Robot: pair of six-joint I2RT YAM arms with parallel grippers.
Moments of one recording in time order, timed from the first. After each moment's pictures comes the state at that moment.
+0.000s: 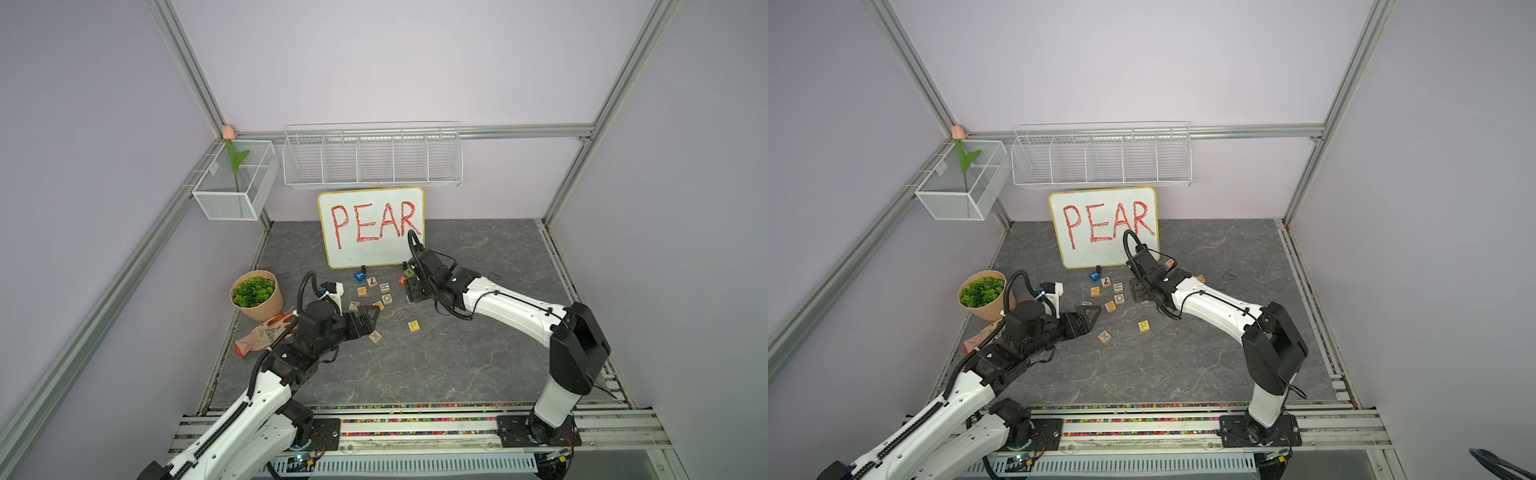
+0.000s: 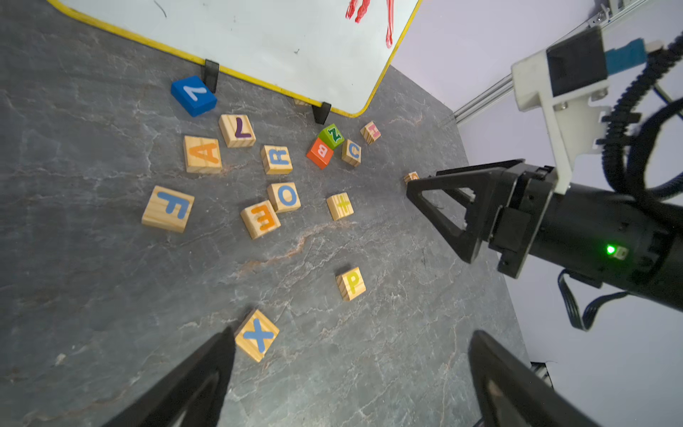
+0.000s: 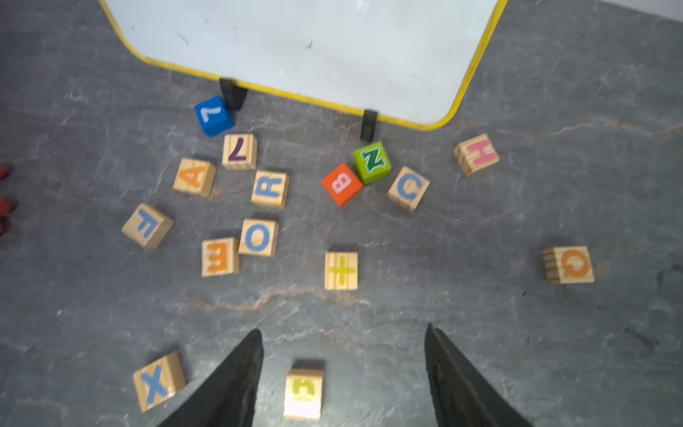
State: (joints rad) left arm -0.56 0.81 0.55 -0.22 0.12 -0.71; right arm 0.78 1.78 1.41 -0.53 0.27 0.34
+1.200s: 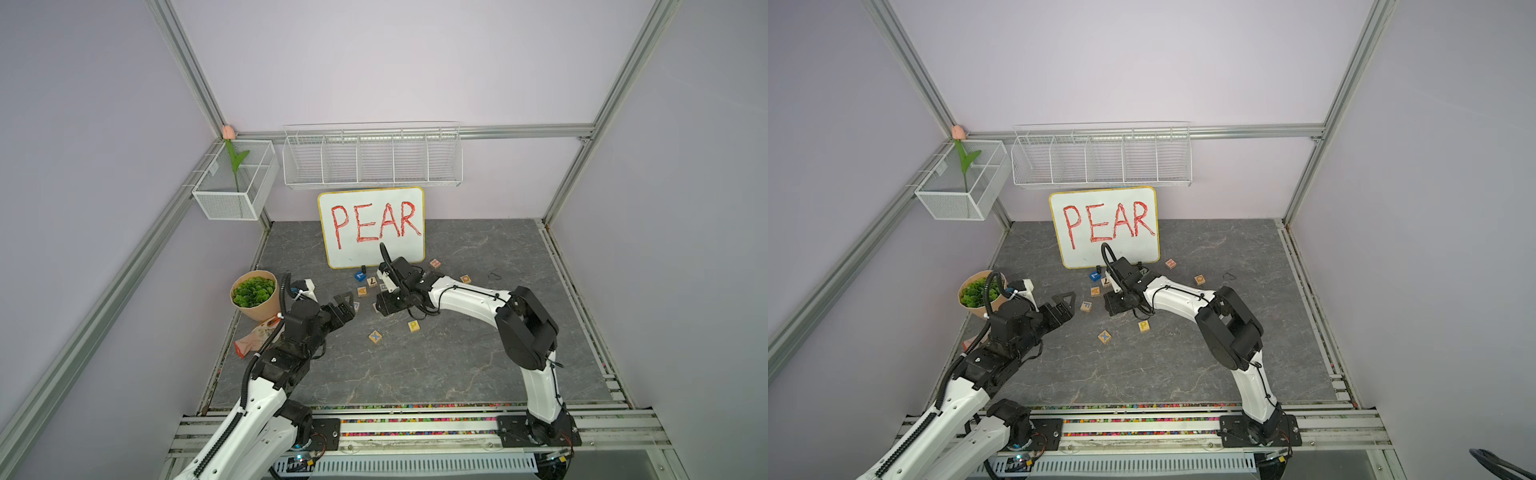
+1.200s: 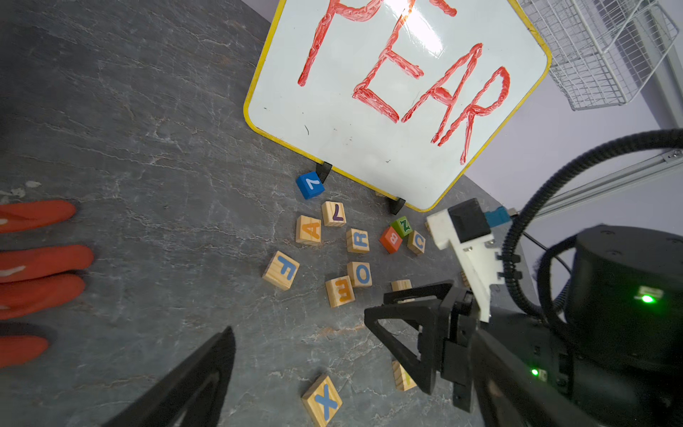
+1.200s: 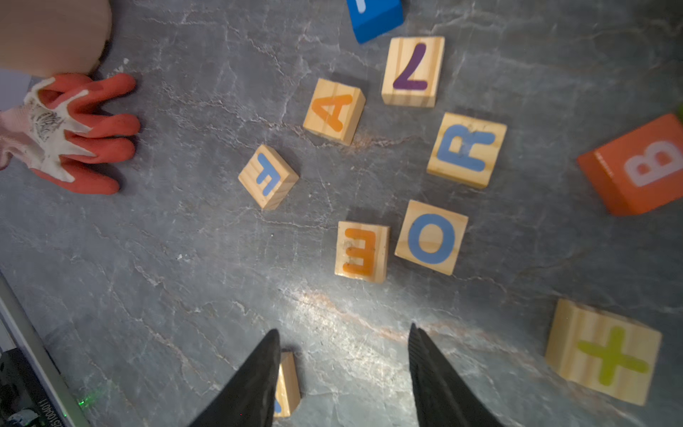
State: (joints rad) left arm -0.43 0.69 0.53 -0.29 -0.09 -0.76; right arm 0.86 2.07 1.54 -0.46 -0.15 0.42
